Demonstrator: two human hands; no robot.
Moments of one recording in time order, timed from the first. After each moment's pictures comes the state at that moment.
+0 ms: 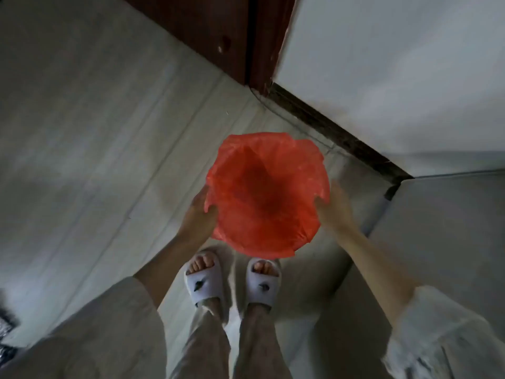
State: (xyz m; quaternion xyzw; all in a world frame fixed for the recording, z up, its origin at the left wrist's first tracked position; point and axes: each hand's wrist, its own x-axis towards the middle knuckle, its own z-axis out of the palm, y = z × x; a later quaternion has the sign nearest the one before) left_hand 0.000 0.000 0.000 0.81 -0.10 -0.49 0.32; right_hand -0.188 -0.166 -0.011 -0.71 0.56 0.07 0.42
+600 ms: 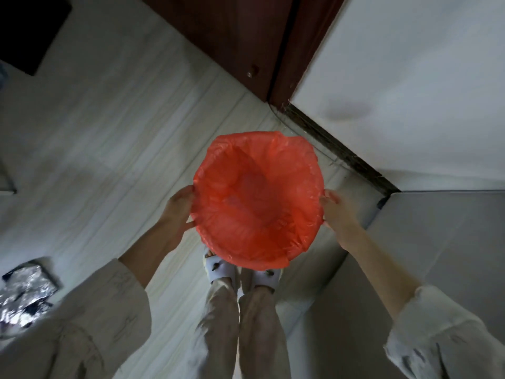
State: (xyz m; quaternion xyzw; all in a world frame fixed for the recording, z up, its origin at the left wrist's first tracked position) left_hand 0.058 0.041 0.122 0.74 0.16 -0.51 0.41; right_hand -0.148 -0.148 0.107 -0.56 0.64 0.11 0.52
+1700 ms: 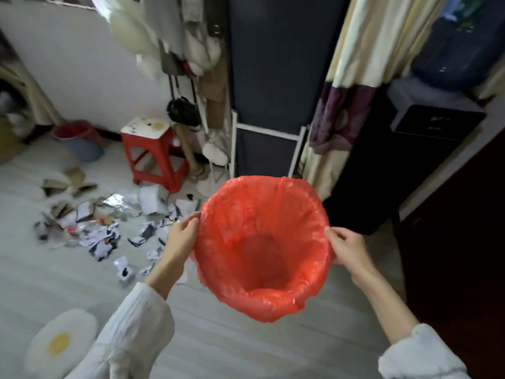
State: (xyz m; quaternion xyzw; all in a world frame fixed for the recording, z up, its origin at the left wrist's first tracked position) left_hand -0.024 0.585 0.602 0.68 0.36 0.09 0.62; right_hand 0.089 0.313 0.600 -0.85 0.07 0.13 0.50
